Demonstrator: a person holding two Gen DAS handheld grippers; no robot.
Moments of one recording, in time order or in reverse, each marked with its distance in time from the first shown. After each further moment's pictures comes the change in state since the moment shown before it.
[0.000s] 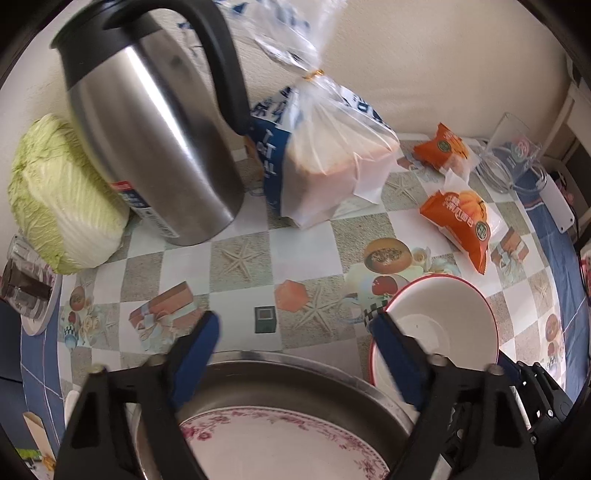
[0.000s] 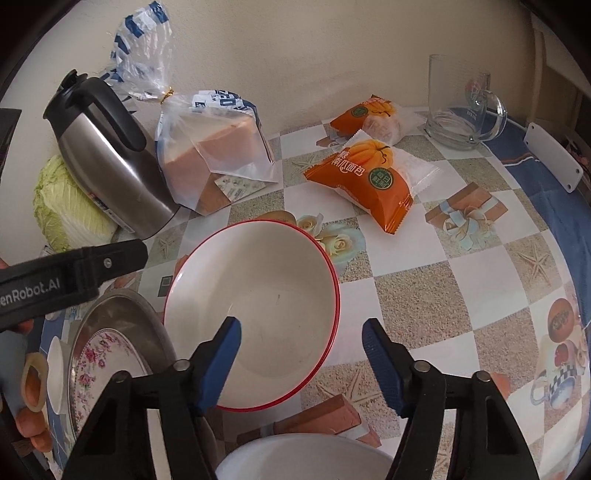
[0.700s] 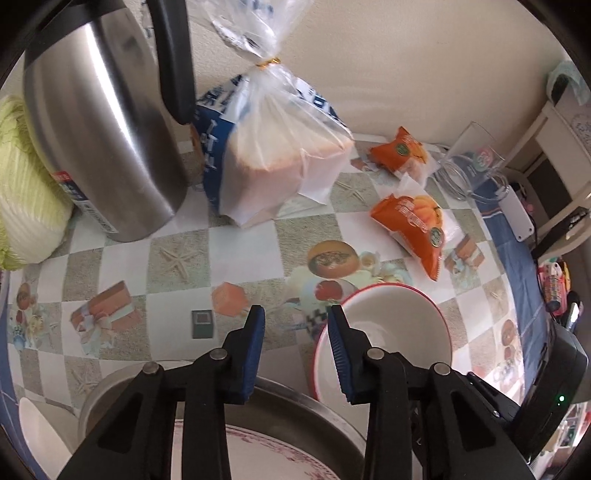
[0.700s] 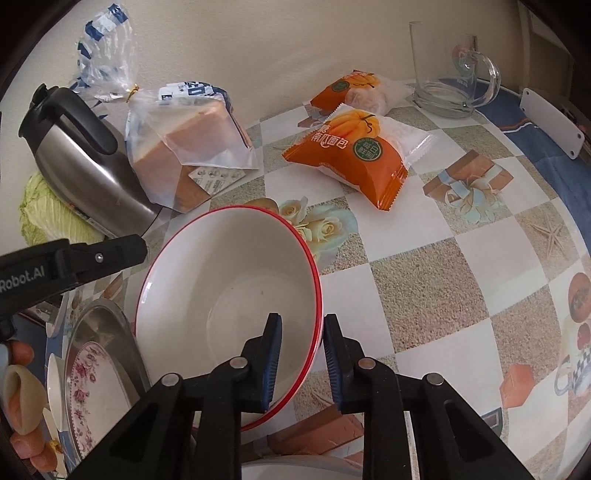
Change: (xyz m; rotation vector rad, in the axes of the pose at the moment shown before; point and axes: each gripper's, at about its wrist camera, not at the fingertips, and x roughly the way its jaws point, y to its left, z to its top) left arm 0.010 -0.009 0.003 -0.028 0.007 -0.227; right arm 0.023 -0.013 -0.002 0.083 0.026 0.011
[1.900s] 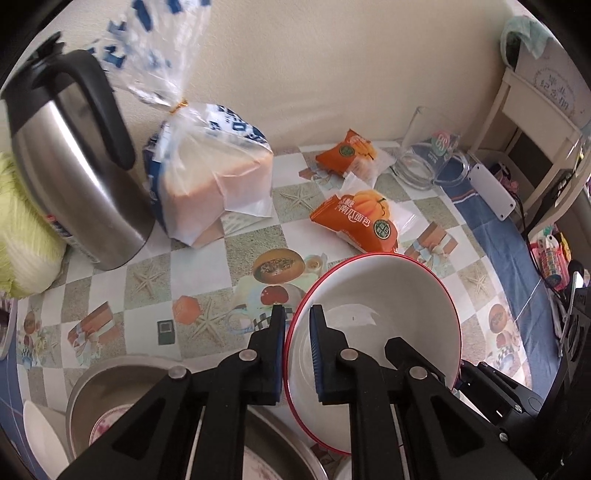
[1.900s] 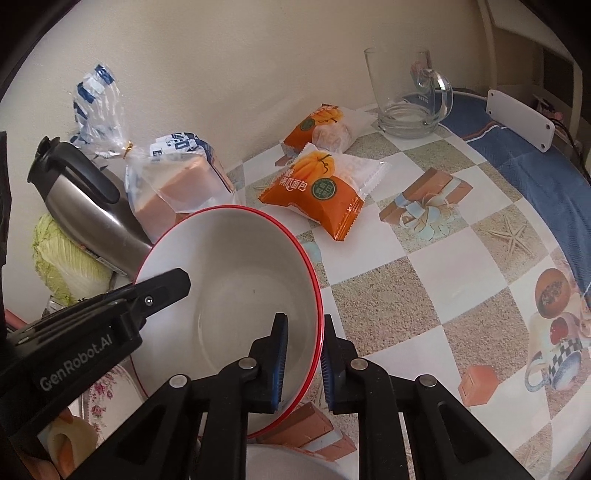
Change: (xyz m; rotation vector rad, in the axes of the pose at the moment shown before) left arm -0.022 -0.049 -0.010 0.102 -0.109 0.045; right arm -0.042 -0.023 0.002 0.077 -0.103 0.021
